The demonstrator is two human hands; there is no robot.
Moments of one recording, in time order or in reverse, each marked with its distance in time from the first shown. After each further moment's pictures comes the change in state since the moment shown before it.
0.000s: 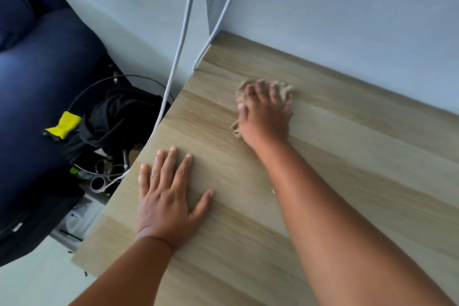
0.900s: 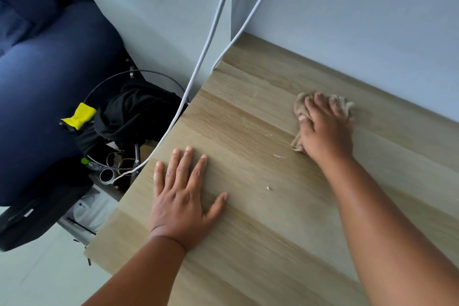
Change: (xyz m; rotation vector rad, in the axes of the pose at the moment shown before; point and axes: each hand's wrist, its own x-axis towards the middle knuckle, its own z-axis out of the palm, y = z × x) left_hand 0.001 0.000 -0.002 -0.003 -0.015 -0.003; right_hand -0.011 0.084 -0.020 0.028 0.002 0.072
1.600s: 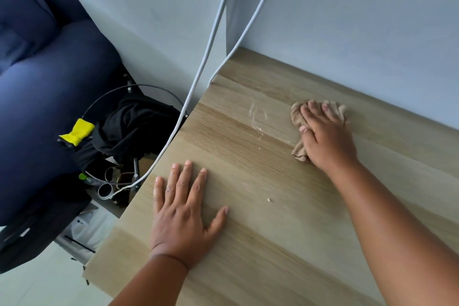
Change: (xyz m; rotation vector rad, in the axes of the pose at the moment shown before) left_hand 0.001 0.000 0.002 0.005 0.004 0.006; right_hand 0.009 0.016 0.000 -0.014 -0.030 -0.081
